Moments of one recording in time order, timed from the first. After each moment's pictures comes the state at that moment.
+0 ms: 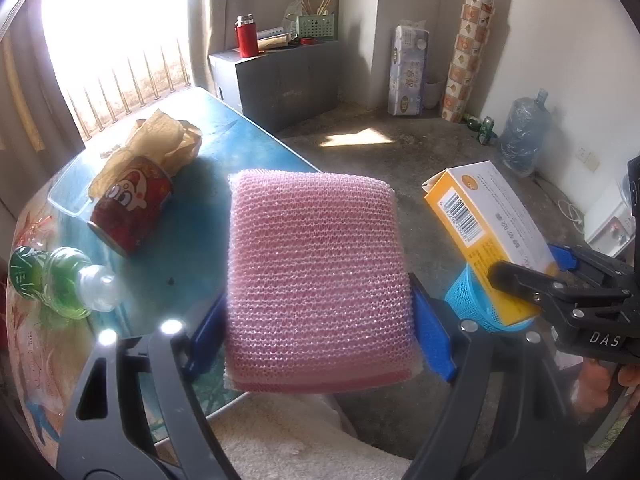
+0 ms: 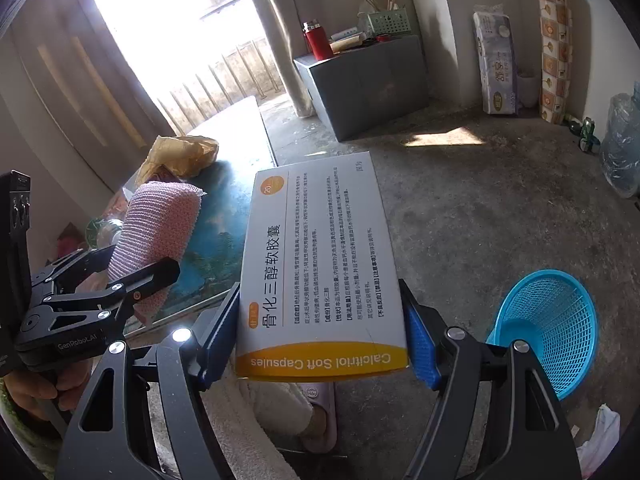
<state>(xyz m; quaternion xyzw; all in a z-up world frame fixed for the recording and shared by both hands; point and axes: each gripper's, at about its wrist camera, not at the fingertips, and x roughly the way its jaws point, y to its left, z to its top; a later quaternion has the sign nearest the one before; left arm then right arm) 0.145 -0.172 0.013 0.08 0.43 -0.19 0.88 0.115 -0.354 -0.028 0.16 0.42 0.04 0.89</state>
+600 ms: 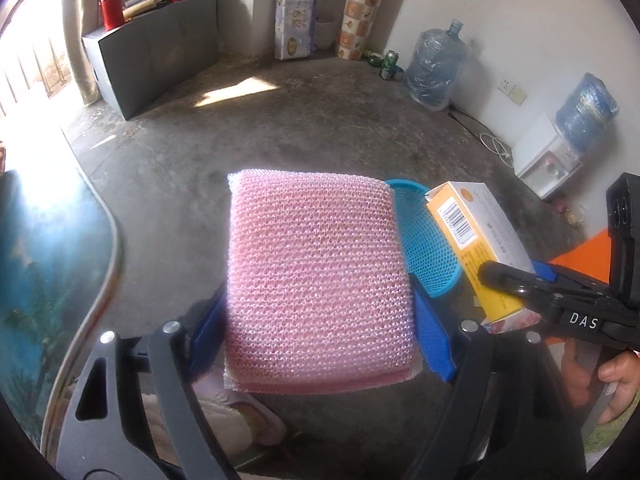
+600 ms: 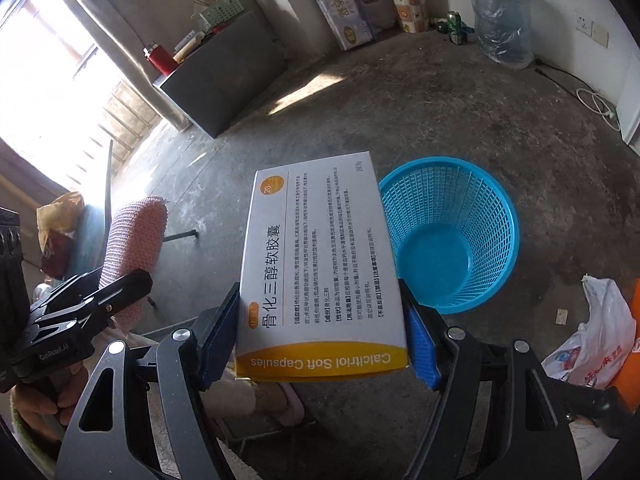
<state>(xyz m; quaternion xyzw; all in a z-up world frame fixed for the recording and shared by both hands) 0.130 -0.334 -0.069 0.10 0.51 -0.35 0.78 0.031 -0.509 -0.108 0.30 0.46 -0.14 0.82</state>
